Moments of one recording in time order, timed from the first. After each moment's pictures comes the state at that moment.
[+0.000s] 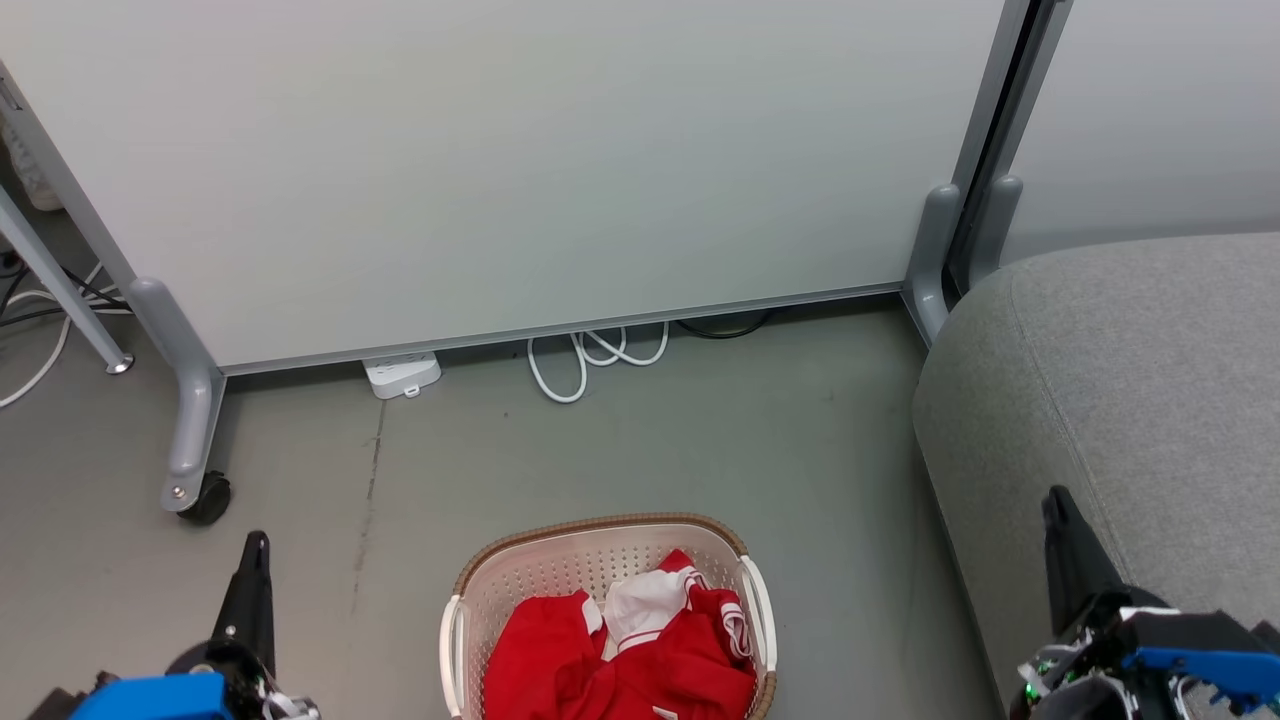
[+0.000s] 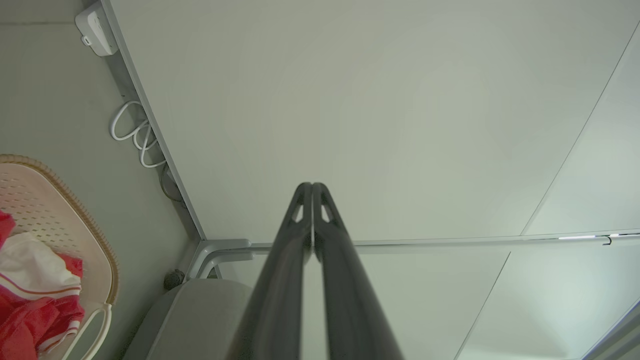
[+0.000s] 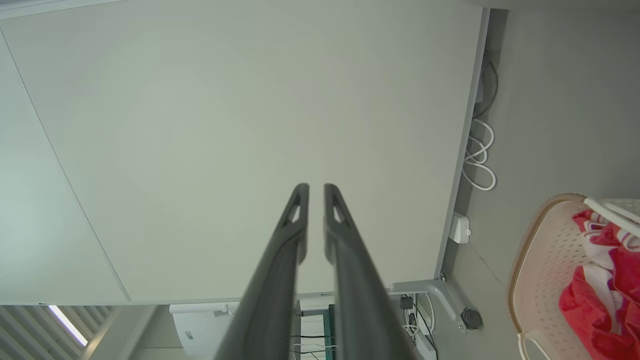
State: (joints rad) left arm -0.10 0.04 0.11 0.26 -1.61 -0.13 0.11; right arm -0.10 -0.05 -0.11 0.25 1.61 0.13 0.11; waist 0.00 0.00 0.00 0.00
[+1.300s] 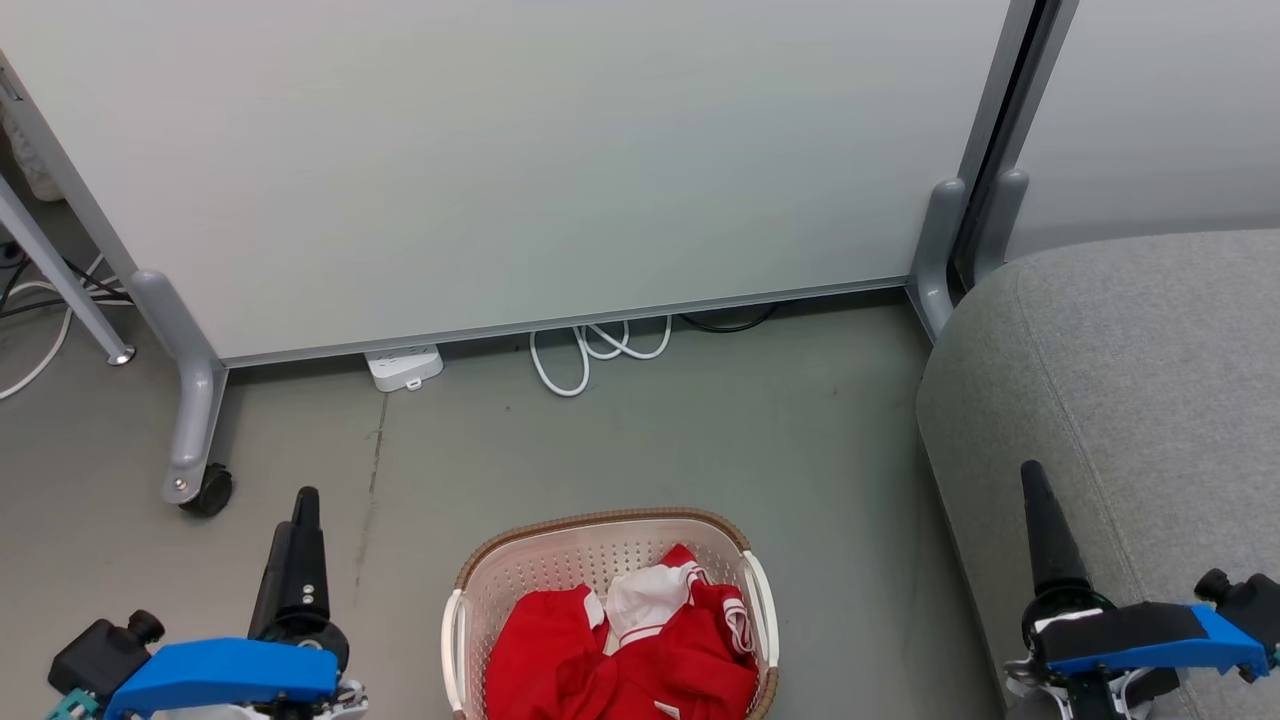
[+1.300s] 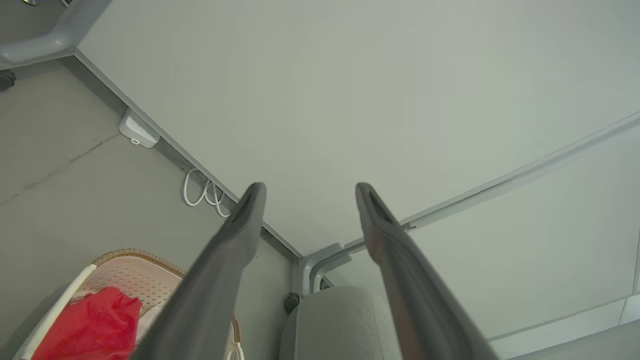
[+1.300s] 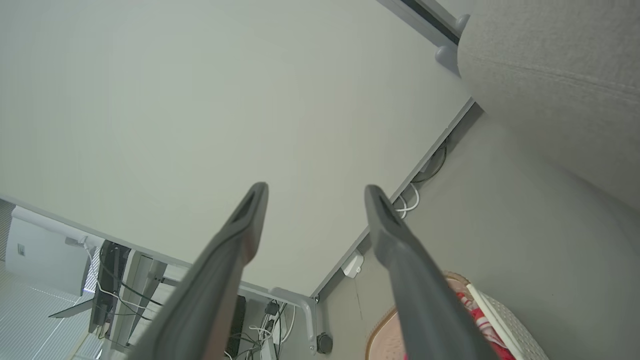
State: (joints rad) left arm -0.11 0.03 0.02 0.23 -1.08 -0.09 -0.04; right arm -0.07 -0.06 -0.03 0.20 1.05 0.13 -0.04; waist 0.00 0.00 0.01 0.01
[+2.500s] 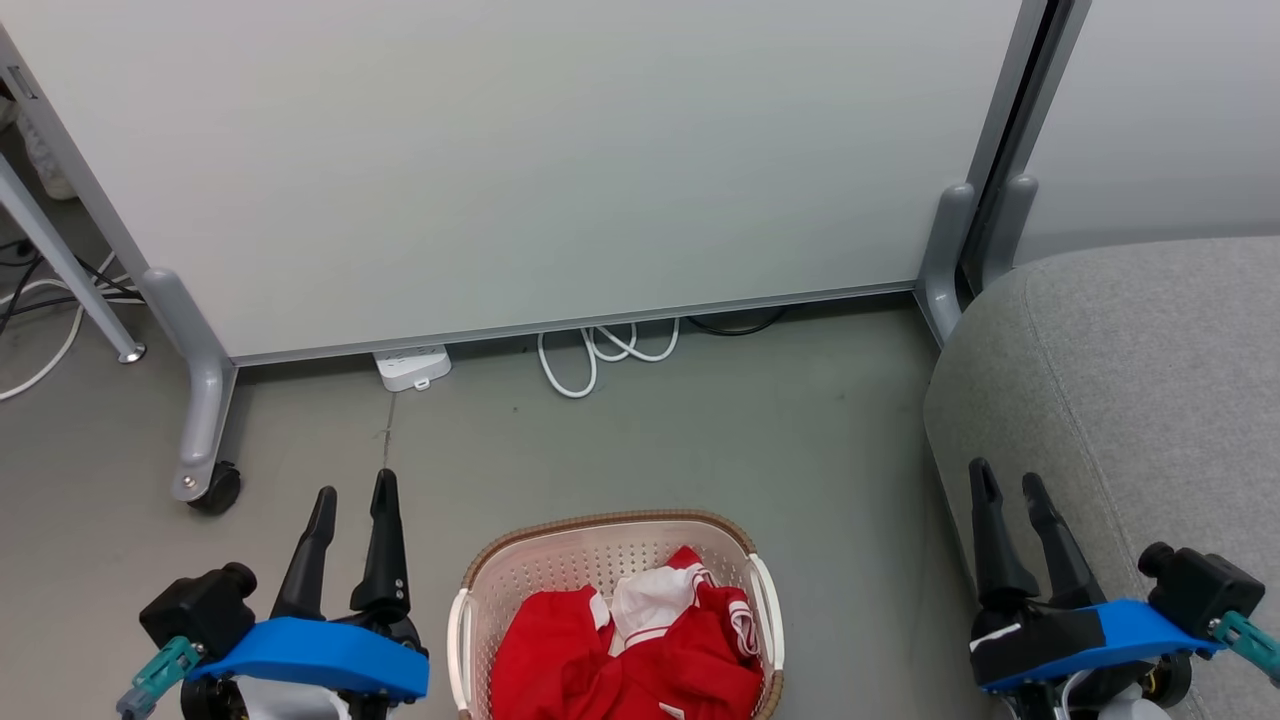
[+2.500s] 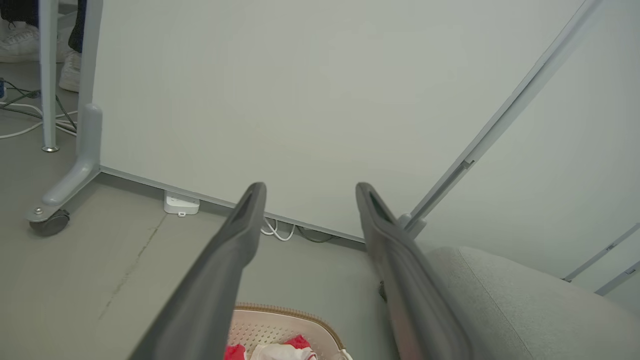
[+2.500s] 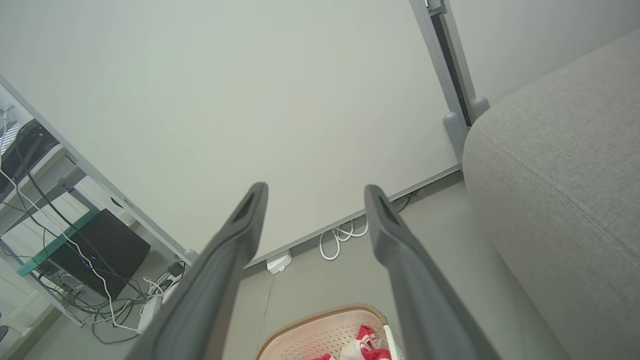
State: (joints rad) left arm -0.14 0.04 -0.09 0.25 -0.58 -0.05 -0.15; right arm -0.08 -0.08 0.04 0.22 0.57 0.13 -0.15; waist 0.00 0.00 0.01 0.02
